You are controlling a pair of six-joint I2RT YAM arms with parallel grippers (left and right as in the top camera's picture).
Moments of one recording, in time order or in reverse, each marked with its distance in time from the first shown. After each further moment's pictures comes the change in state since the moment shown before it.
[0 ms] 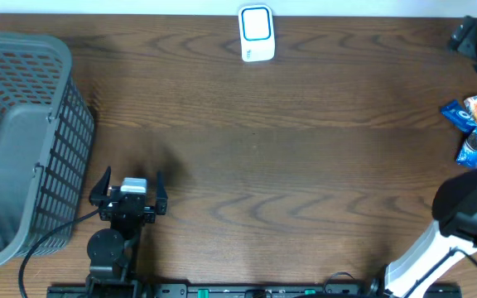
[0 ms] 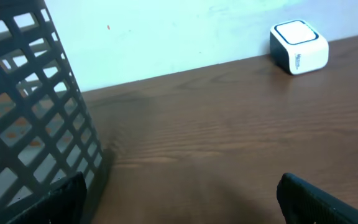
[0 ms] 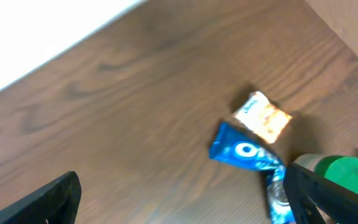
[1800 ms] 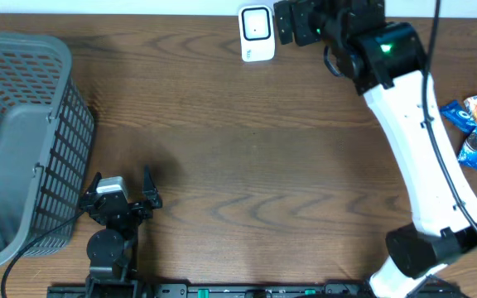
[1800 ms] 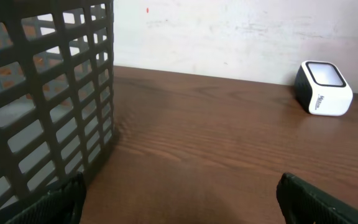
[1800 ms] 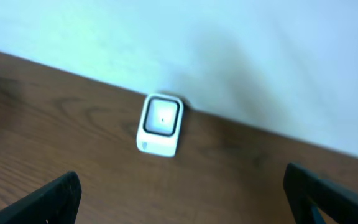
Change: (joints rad) left arm 0.000 0.001 -0.001 0.012 -0.122 -0.278; right arm 0.703 -0.162 -0.003 0.193 -0.002 -0.245
